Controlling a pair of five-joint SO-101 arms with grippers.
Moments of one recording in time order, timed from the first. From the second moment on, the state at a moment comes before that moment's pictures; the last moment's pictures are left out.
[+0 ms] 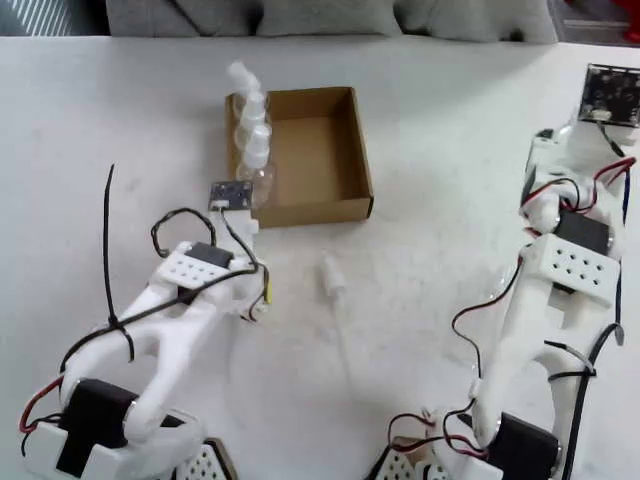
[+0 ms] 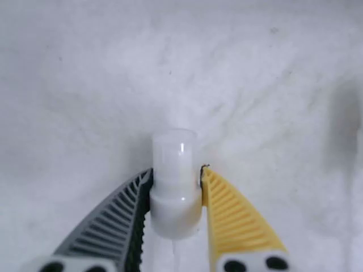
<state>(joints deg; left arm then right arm) 13.3 -11.6 51.7 50.2 23.3 20.1 -19.9 26.2 28.0 13.2</state>
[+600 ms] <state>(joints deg) 13.3 -11.6 51.7 50.2 23.3 12.7 -50.2 62.6 -0.7 -3.5</state>
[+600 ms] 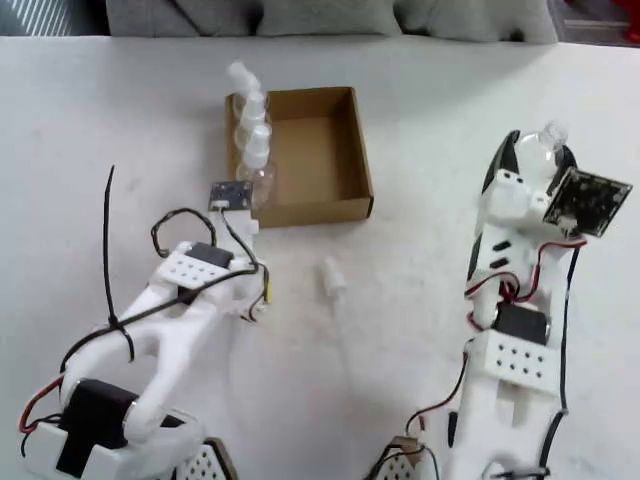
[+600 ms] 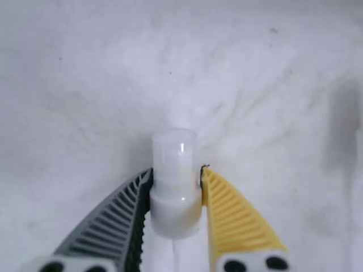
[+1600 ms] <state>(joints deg) 14.8 -58.7 21.3 46.4 5.7 -36.7 -102.5 89.5 29.4 -7.5</state>
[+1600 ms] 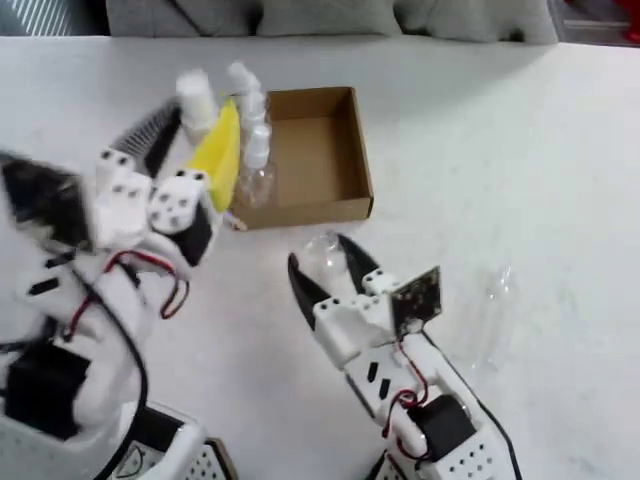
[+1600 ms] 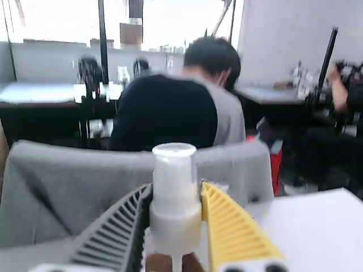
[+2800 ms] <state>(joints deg) 30.9 -26.9 -2.2 56.2 5.5 -38.8 -102.8 95.2 28.8 -7.5</state>
